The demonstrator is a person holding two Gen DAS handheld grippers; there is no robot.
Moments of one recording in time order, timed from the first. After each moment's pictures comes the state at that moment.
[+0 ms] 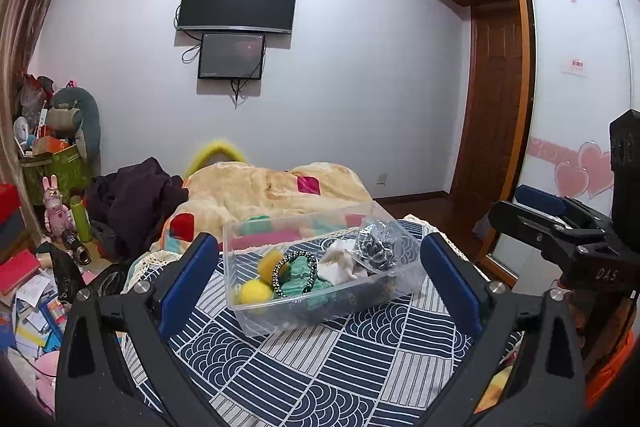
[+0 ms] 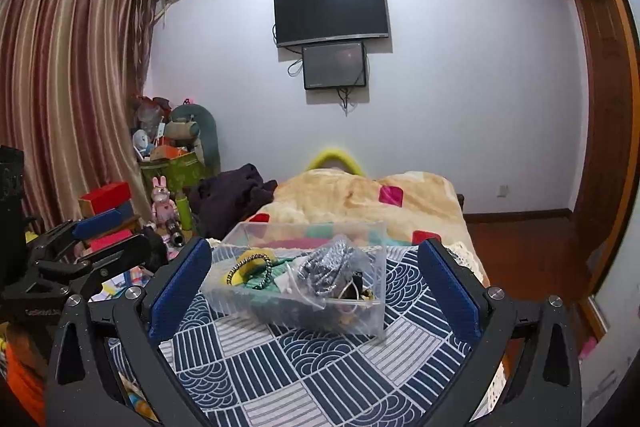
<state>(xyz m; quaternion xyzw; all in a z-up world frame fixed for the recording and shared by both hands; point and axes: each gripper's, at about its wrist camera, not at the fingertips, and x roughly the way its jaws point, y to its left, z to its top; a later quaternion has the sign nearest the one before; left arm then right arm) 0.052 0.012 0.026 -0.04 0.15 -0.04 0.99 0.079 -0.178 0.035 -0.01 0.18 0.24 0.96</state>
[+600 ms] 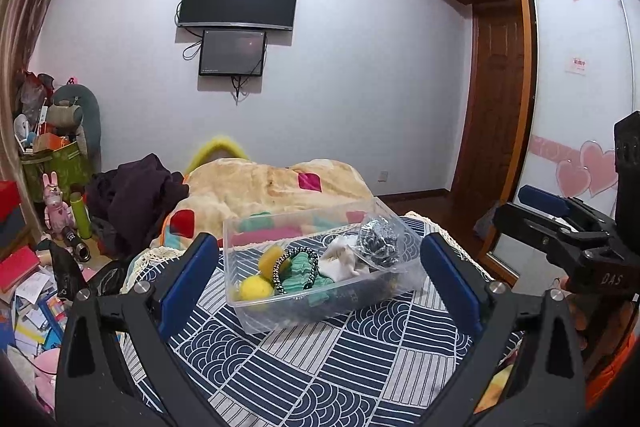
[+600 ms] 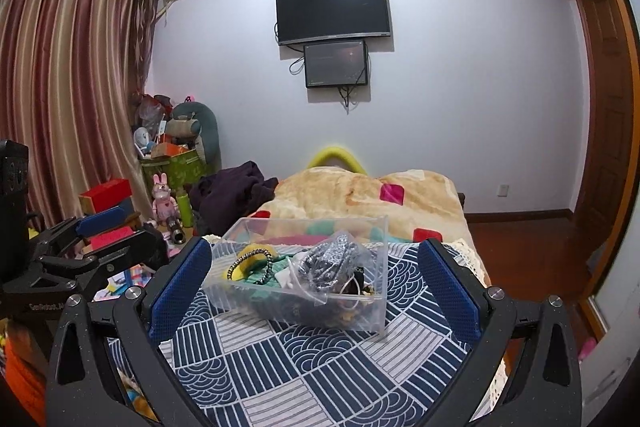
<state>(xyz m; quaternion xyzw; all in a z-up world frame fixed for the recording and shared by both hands) 0.053 0.012 0.024 -0.04 0.15 -0.04 0.99 0.076 -0.178 0.034 -0.01 0.18 0.24 0.95</state>
